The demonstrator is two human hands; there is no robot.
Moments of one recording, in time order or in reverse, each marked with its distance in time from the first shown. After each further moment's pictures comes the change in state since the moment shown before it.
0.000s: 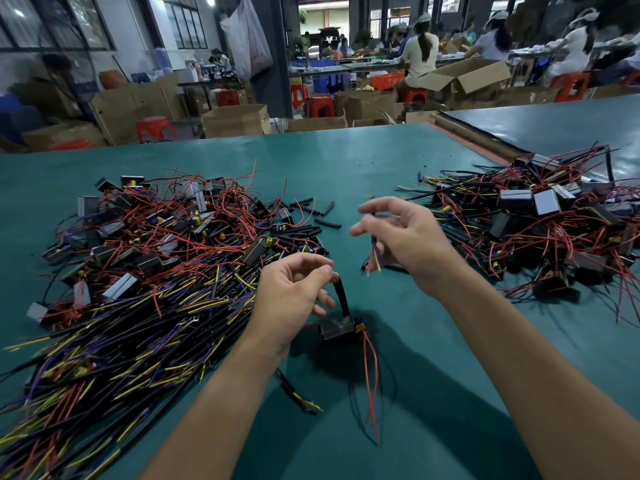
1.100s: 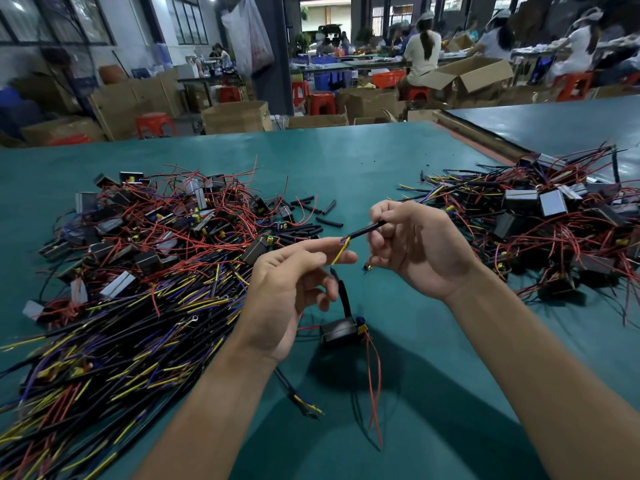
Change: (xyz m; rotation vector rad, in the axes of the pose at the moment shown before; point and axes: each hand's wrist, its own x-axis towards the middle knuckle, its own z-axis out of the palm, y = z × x) left_hand -0.012 0.022 -0.005 -0.324 -0.206 0.114; right_hand -0.002 -0.007 -0.005 0.461 -0.300 0.160
